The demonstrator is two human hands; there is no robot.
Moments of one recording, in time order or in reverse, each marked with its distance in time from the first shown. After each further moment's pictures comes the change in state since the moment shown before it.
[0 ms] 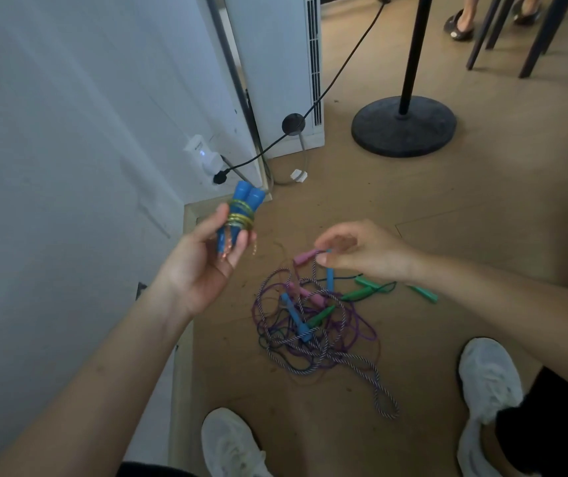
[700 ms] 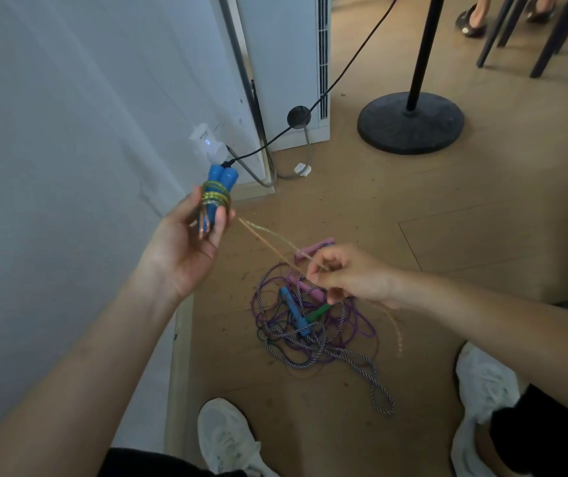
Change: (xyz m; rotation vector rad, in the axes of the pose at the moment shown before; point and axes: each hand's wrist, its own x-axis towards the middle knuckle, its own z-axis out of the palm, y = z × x) left_hand 0.014 0.016 -0.018 -0.178 0.087 0.069; right_hand -0.002 0.009 0.042 0.330 -0.154 0.163
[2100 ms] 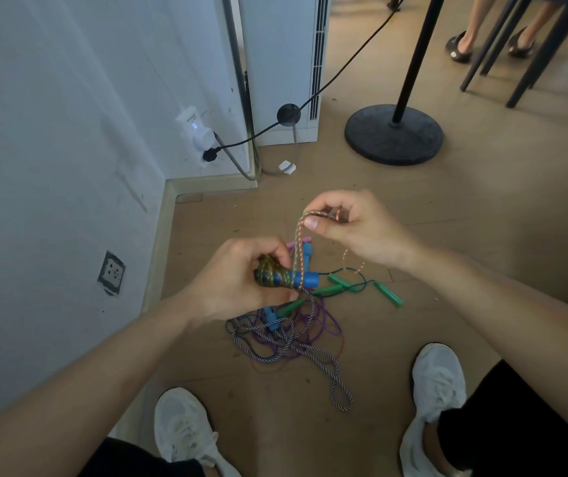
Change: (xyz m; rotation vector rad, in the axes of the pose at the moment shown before) left_hand -0.027 -0.082 0.001 1.425 -0.615 0.611; right_hand -0.019 -0.046 -0.047 -0.323 0.184 -0.498
